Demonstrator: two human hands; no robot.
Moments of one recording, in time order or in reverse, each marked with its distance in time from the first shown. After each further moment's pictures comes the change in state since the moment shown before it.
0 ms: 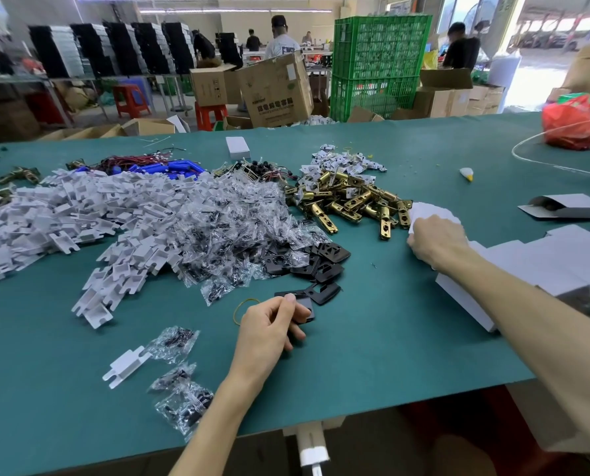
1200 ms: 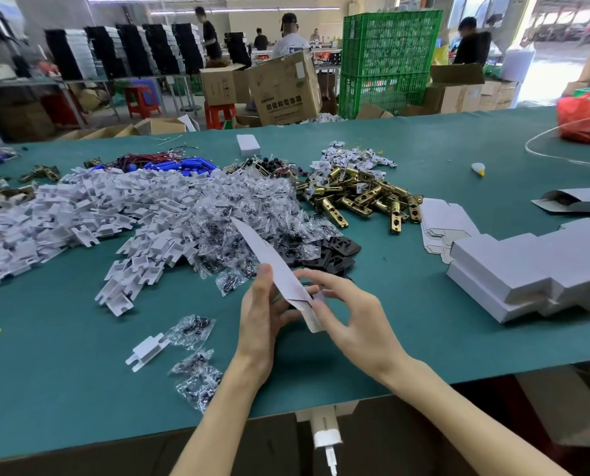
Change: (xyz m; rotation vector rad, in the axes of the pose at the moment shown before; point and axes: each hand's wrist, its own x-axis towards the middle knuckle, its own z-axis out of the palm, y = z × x) left_hand -0.003 0.010 -0.013 -0.525 0.019 -0.058; right_hand -0.190 -0.129 -0.025 1.256 0.008 -0.469
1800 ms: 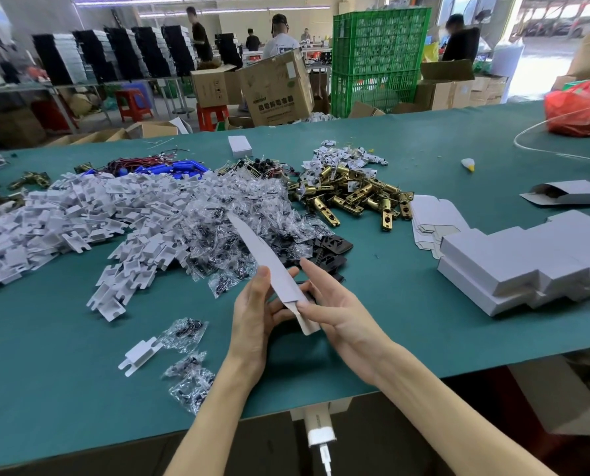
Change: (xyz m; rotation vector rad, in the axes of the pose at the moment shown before) left_hand 0.002 -0.002 0.000 0.029 -0.044 -0.017; right_hand 0.008 -0.004 0.007 0.872 -0.096 0.540
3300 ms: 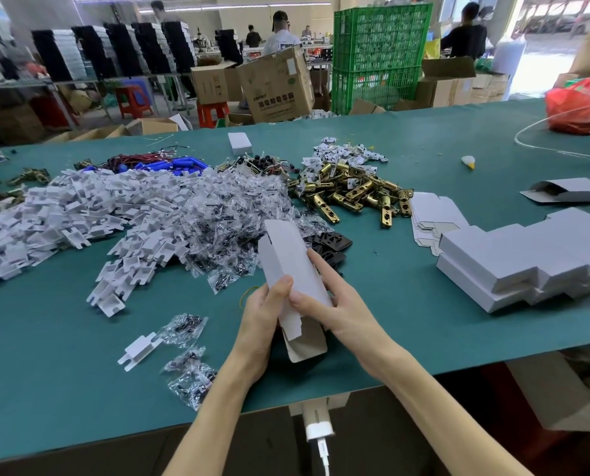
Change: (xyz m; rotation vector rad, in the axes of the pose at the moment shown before) left_hand -0.008 0.001 0.007 0.073 -0.068 -0.062; right_hand -0.002 0.001 -0.006 -0.381 0.049 -0.109
